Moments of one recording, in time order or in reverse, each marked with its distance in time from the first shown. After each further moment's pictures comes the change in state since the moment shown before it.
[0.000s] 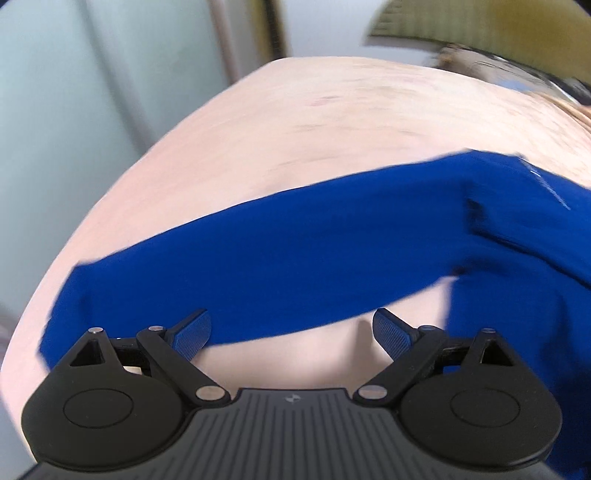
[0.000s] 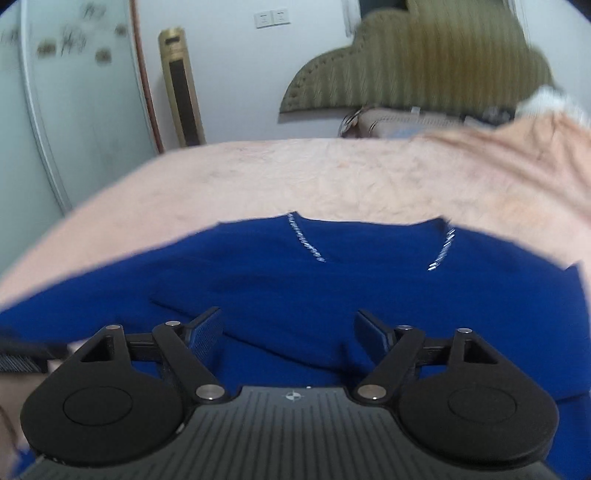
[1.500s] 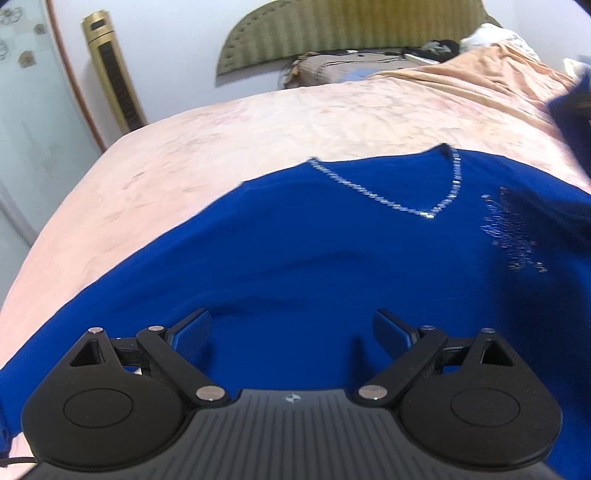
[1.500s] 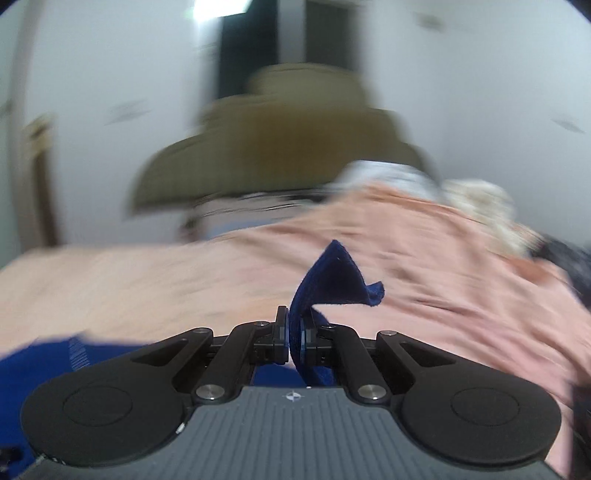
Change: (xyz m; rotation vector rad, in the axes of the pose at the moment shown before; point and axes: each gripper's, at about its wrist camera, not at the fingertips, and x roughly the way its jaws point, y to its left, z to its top) left arm -0.044 -0.161 -0.008 0.360 -0.139 -0.237; right arm -0.042 -0.165 0.046 0.081 -0.244 -0.351
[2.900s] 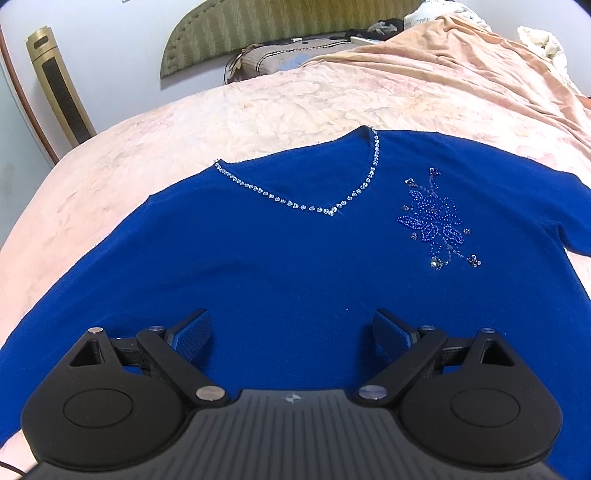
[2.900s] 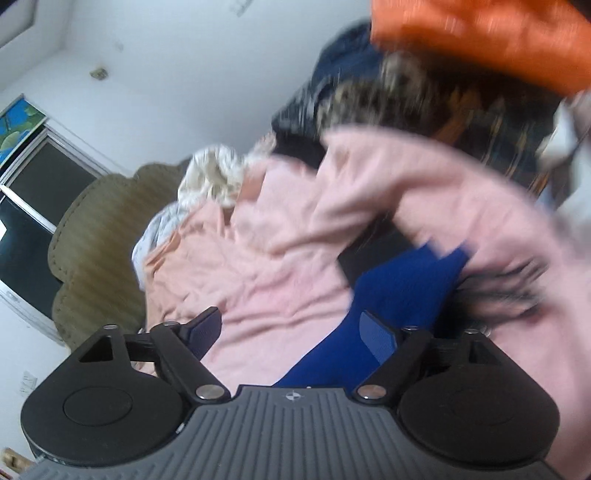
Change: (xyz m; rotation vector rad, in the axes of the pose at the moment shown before) left arm 0.010 -0.077 0.013 0.108 0.036 -0.110; right arm -0.115 -0.318 -0.134 1.097 -0.116 -0.323
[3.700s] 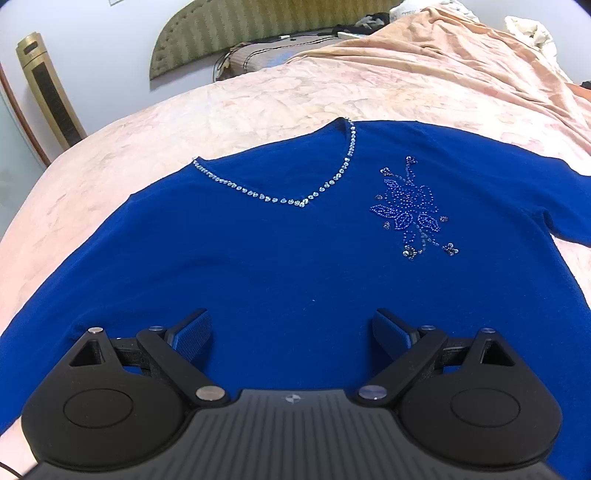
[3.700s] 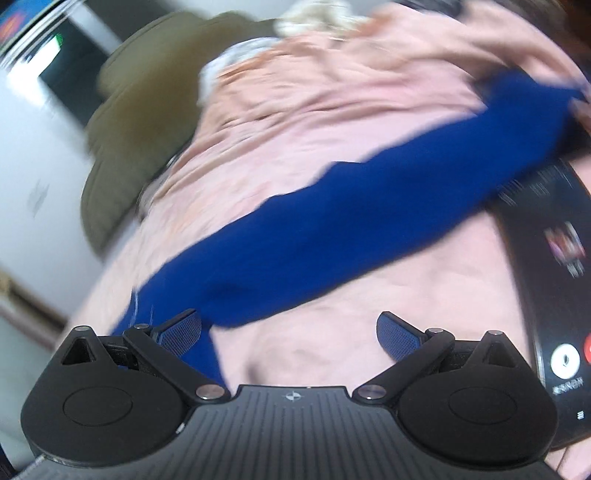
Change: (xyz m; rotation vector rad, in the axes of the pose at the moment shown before) left arm 0.000 -0.021 -0.004 0.035 0.007 -0.010; right arm -0.005 0.067 -0.150 -0.296 0.402 0.076
